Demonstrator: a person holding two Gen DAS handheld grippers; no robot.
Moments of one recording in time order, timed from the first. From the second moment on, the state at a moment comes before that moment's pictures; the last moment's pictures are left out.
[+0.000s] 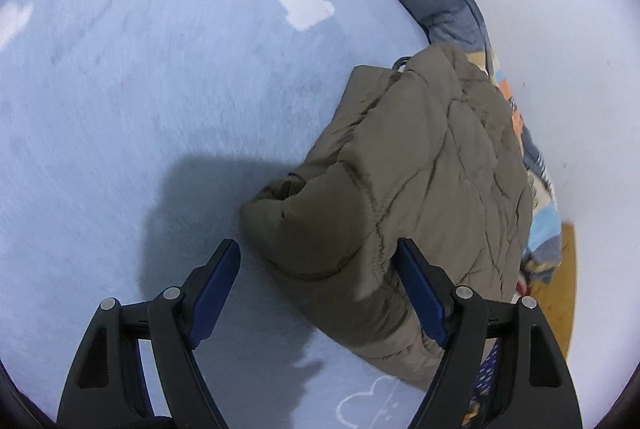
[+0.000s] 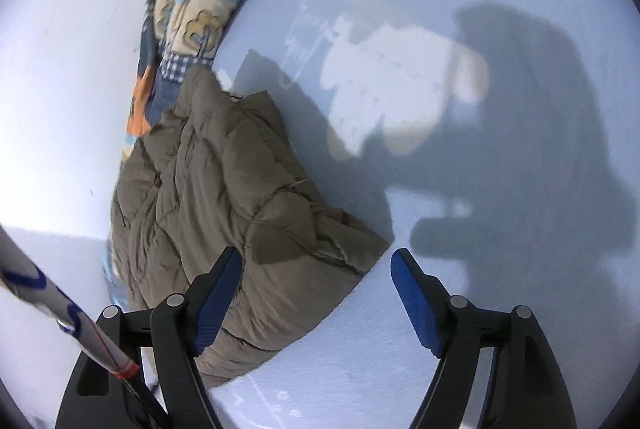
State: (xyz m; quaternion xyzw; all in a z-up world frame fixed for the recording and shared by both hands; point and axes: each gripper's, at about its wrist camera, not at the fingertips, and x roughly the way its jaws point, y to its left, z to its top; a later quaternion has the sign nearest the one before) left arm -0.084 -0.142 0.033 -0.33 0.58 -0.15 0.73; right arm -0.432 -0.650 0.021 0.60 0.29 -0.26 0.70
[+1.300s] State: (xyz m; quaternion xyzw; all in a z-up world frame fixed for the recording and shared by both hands) left arm -0.110 -0.238 0.113 0.03 0.42 -0.19 0.89; right arm -0.319 -0.538 0.123 0.06 0.35 -0.33 0.87
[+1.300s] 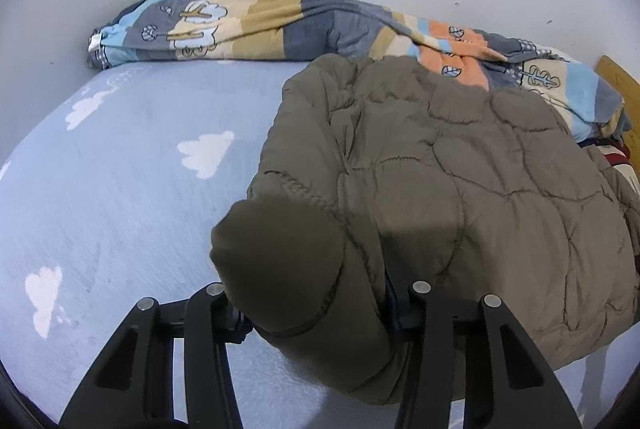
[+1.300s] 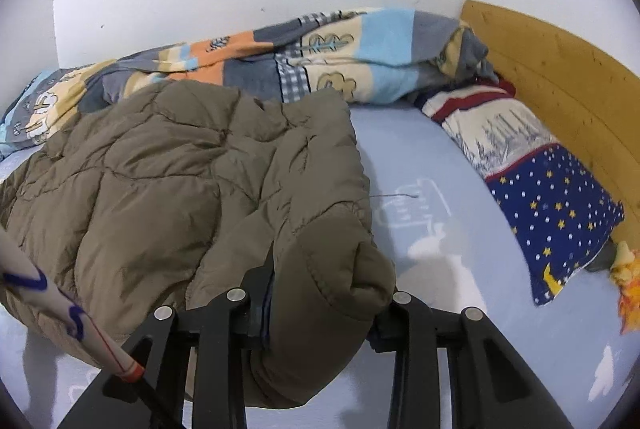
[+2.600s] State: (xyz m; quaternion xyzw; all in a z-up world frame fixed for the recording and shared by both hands) left arm -0.237 -0.163 0.149 -0.03 0.43 -0.18 0.88; right arm -0.451 -0.487 0.161 0.13 0.36 -0.30 0.87
